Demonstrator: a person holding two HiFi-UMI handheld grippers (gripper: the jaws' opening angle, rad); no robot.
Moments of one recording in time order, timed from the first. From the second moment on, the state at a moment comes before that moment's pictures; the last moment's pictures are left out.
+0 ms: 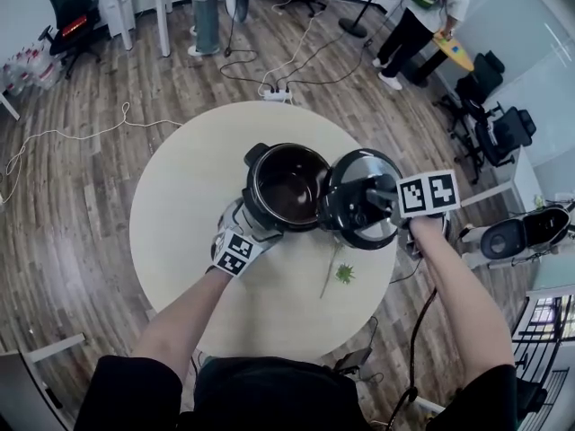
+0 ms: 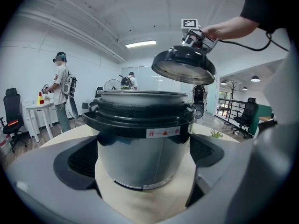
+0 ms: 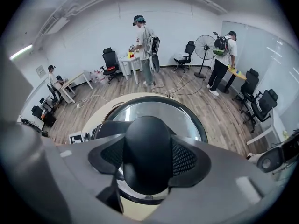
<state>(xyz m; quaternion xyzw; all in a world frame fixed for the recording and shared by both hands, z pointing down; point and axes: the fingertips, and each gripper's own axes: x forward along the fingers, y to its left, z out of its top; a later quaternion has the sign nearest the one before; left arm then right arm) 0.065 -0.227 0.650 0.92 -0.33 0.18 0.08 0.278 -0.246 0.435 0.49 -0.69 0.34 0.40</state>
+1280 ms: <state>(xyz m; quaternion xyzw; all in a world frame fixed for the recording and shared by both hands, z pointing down) 0.066 -0.227 0.651 0.92 -0.33 0.18 0.09 0.116 -0.326 0.541 0.44 -0.69 0.34 0.47</state>
